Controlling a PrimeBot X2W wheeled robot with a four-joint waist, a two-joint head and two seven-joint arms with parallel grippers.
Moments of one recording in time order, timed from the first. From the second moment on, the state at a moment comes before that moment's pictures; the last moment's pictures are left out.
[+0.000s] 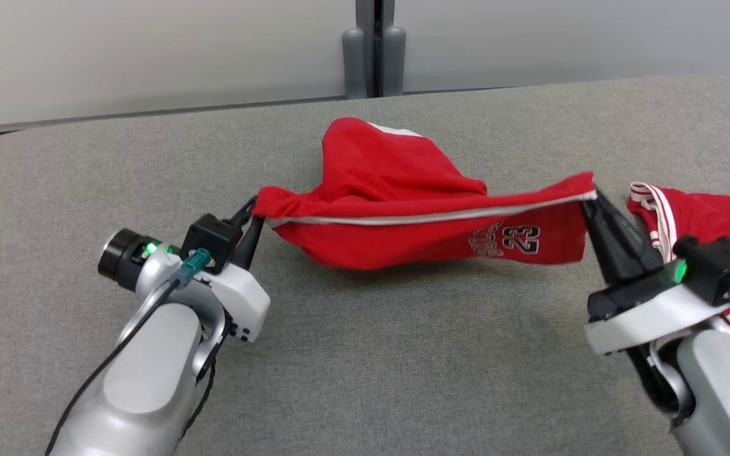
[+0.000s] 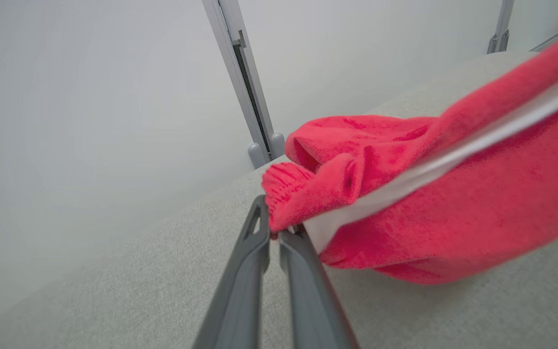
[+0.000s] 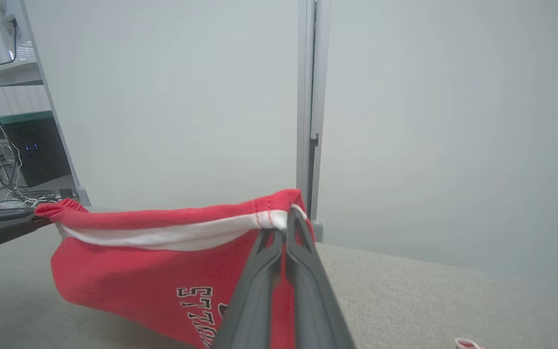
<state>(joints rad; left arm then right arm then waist) -0.59 0.15 -0.47 0.72 -0.15 -0.06 -0.23 -0.34 -0.32 0.36 0.23 0.39 0.13 -0.21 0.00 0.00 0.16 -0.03</state>
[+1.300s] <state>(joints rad) -0.81 0.13 -0.12 0.10 -0.74 0.11 0.49 -0.91 -0.29 0.24 0.21 0.21 0.13 0.14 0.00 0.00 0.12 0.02</state>
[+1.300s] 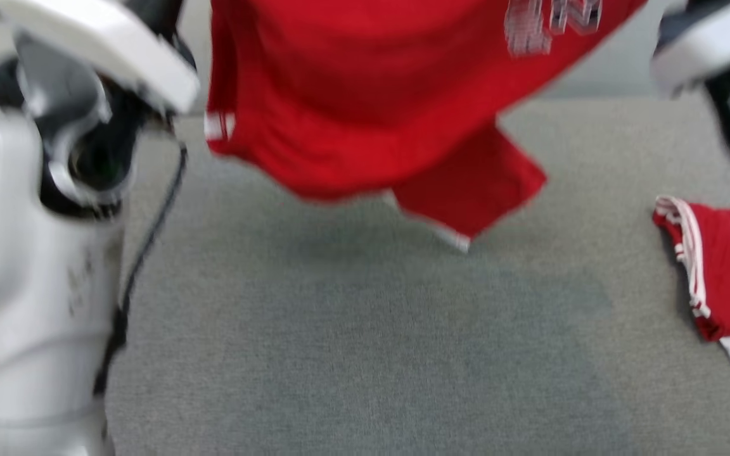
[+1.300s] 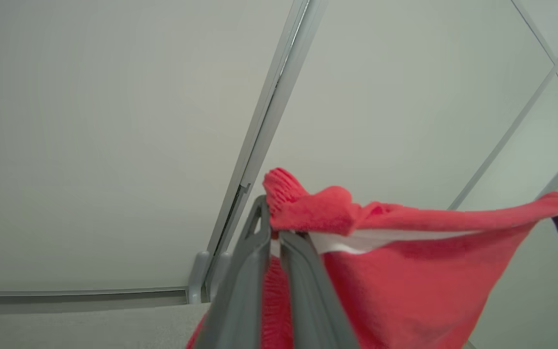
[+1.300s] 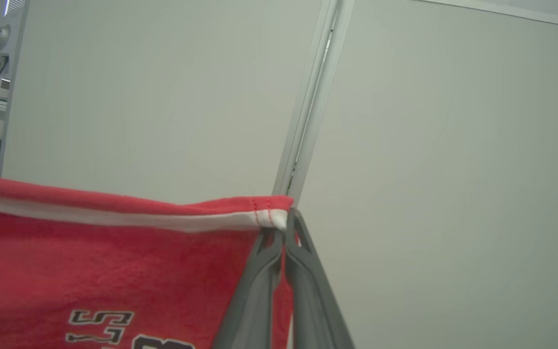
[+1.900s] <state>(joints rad) -1.34 0.09 -0.14 0.72 -0.63 -0.06 -0.01 -1.42 -0.21 0.26 0.79 0.13 0.13 -0.24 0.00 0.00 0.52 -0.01</state>
